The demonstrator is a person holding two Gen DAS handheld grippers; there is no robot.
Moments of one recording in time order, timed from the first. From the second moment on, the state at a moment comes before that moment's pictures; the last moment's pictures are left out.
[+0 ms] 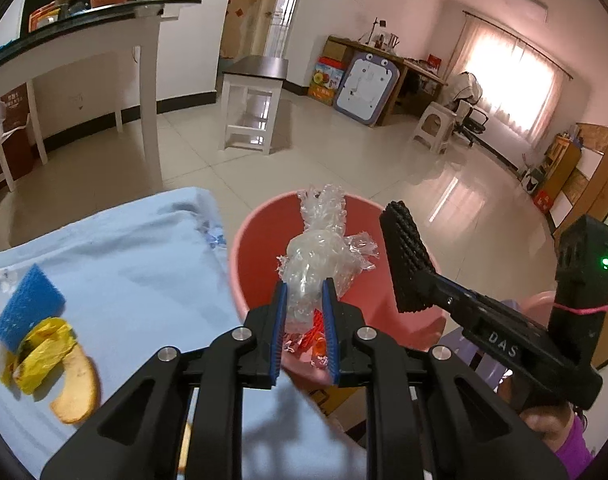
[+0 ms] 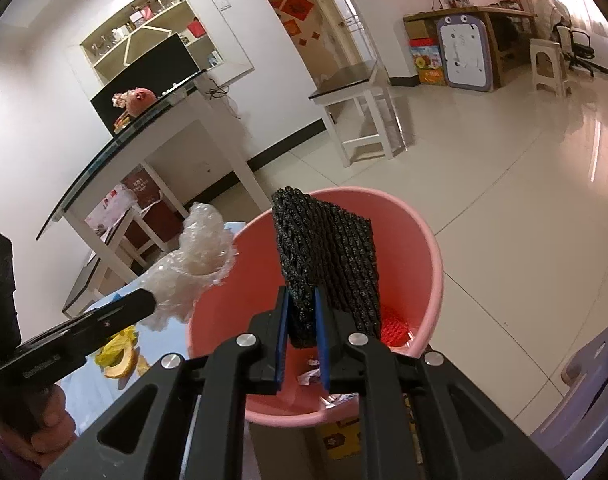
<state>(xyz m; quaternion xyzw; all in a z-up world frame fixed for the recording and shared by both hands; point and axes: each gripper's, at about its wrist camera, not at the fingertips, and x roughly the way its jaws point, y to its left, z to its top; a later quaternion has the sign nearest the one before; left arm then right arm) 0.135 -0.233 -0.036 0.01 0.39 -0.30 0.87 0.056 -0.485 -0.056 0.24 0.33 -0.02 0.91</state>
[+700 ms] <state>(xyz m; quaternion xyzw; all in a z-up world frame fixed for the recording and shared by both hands) 0.122 -0.223 -0.033 -0.01 0.39 -0.31 0.86 0.040 -0.469 -0.040 0.23 0.31 -0.03 0.92</state>
